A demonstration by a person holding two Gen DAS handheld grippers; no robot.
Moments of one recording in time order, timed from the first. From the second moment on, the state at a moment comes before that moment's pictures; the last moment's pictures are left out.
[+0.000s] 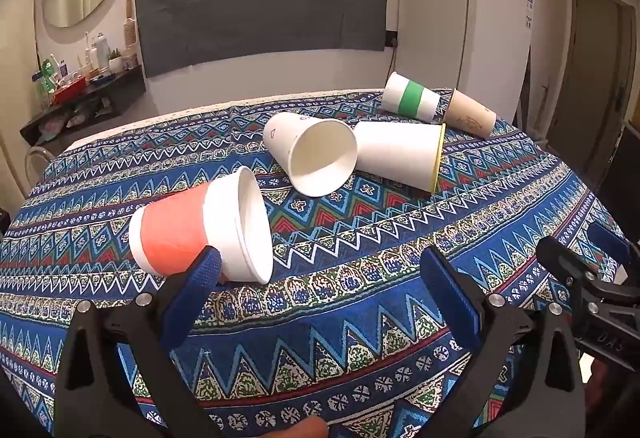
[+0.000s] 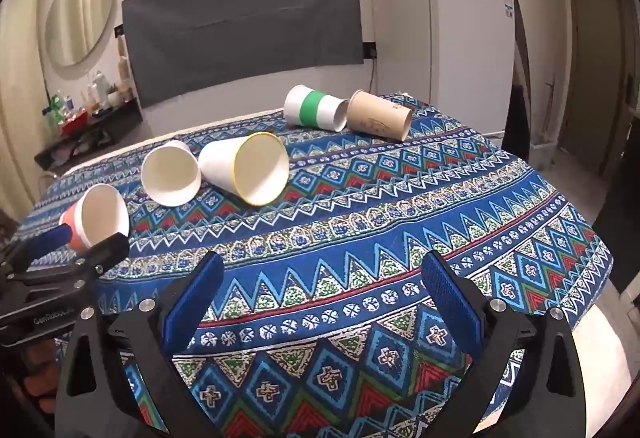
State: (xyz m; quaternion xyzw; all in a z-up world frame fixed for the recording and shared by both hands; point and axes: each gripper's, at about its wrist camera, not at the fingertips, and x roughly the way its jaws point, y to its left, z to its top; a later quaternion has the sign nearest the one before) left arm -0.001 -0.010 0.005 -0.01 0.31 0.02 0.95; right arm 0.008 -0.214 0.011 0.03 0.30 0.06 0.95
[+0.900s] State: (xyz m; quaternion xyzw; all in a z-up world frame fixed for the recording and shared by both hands) left arm 0.006 -0.016 0.009 -0.01 0.32 0.03 0.95; right arm 0.009 -0.221 0.014 0.02 0.29 0.04 0.96
